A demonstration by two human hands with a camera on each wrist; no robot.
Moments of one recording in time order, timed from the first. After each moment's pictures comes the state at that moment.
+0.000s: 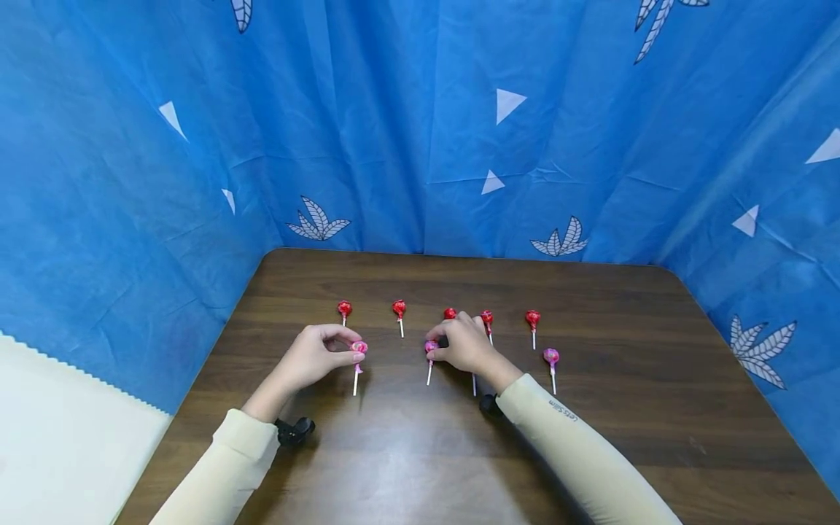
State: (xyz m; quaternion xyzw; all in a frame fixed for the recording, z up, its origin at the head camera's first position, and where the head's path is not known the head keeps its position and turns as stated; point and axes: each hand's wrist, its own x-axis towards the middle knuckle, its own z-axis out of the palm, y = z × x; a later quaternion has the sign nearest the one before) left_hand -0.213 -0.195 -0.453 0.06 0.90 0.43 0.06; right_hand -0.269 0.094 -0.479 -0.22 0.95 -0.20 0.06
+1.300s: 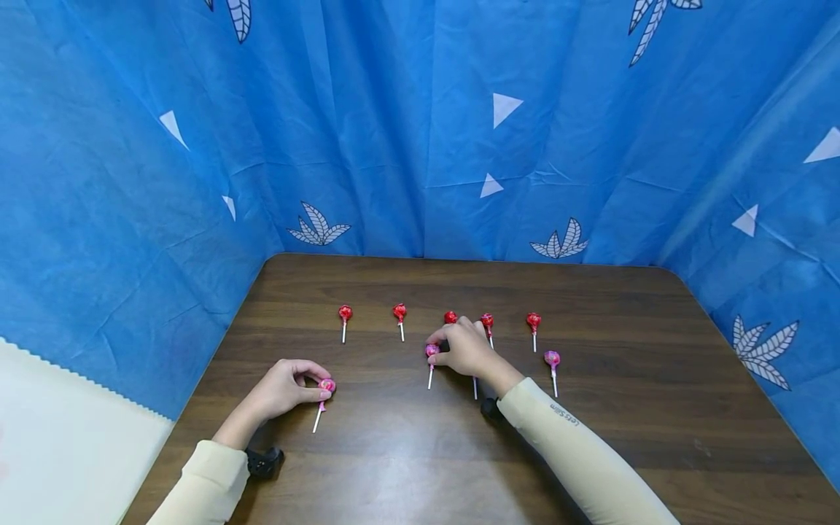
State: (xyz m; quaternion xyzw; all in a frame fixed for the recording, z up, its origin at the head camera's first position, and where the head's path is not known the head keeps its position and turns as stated) left_hand -0.189 -0.249 -0.495 0.07 0.89 0.45 0.09; right_hand -0.270 0.095 -0.482 -0.22 0.95 -0.21 0.08
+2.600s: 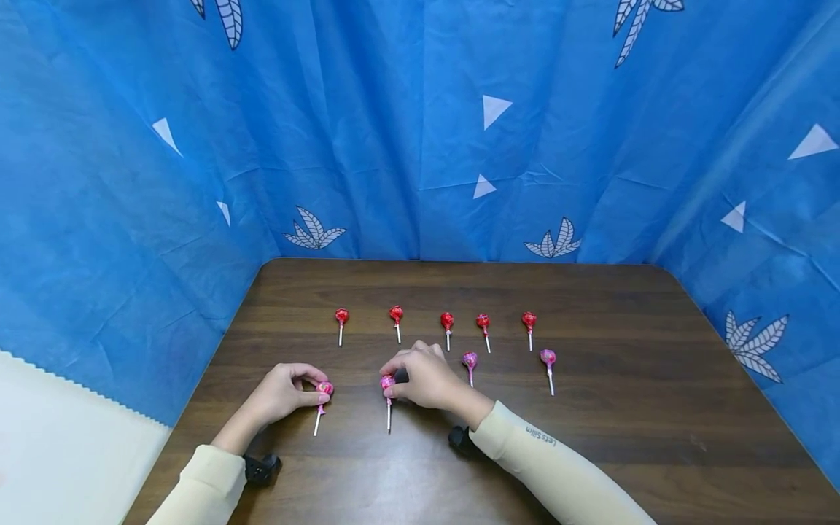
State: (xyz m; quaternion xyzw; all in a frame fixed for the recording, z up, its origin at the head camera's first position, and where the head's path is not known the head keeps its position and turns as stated) left_hand -0.187 -0.244 -0.495 0.04 0.90 0.42 0.09; right_hand -0.217 0.045 -0.471 -0.31 0.91 -0.26 0.07
